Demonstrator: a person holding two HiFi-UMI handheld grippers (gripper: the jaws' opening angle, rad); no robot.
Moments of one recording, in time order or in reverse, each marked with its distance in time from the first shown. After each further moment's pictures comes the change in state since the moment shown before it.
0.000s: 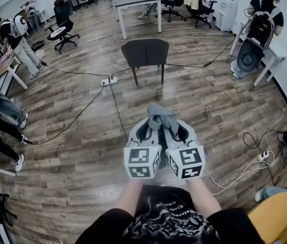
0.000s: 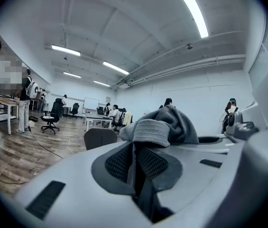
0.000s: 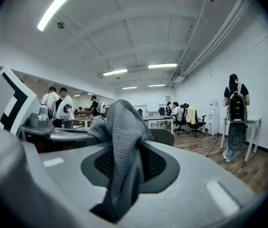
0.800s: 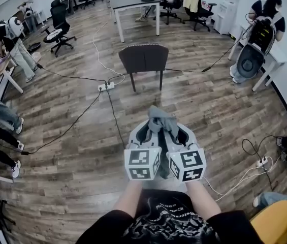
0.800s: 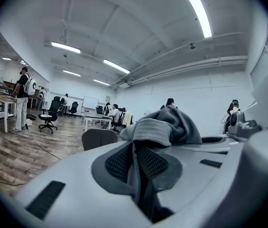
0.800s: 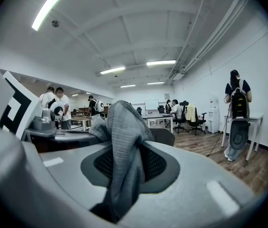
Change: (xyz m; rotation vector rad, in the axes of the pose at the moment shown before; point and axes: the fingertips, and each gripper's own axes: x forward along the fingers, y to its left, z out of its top) left arm 0.070 0.027 0.014 -0.008 0.004 -0.025; right arm 0.060 -0.034 0.010 0.024 0.017 -0.019
